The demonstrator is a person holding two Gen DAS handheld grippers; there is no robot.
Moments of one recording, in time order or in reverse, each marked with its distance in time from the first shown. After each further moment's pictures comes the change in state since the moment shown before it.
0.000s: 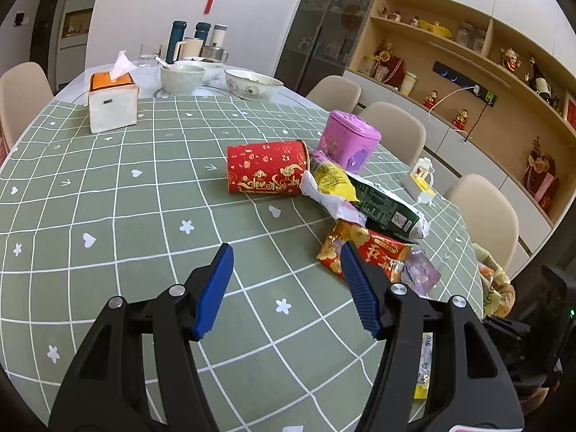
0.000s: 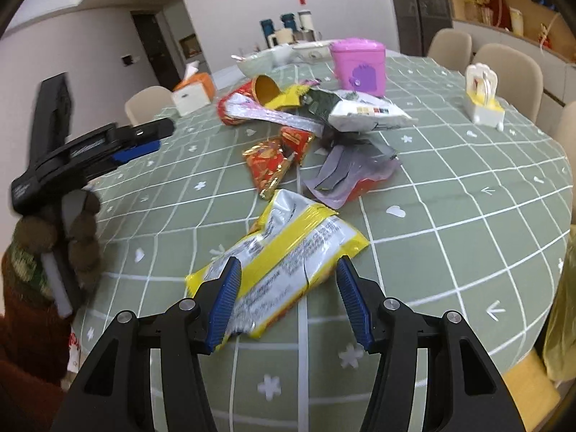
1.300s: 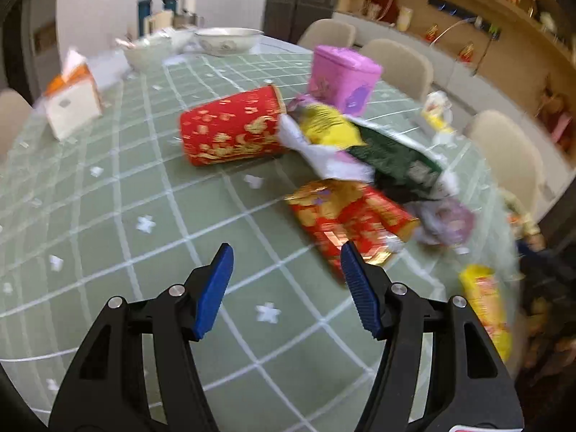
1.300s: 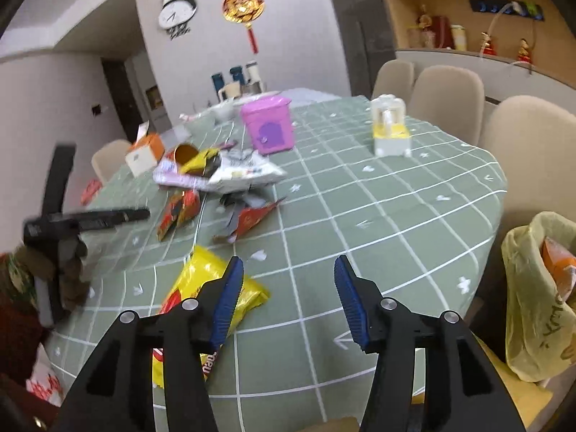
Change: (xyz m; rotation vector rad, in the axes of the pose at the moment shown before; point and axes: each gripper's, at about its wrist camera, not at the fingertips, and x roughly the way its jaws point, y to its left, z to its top) left arm 0.058 -0.023 0.008 0.113 0.226 -0.002; right arm -0.053 -0.081 -0.013 0.062 -0.201 -0.138
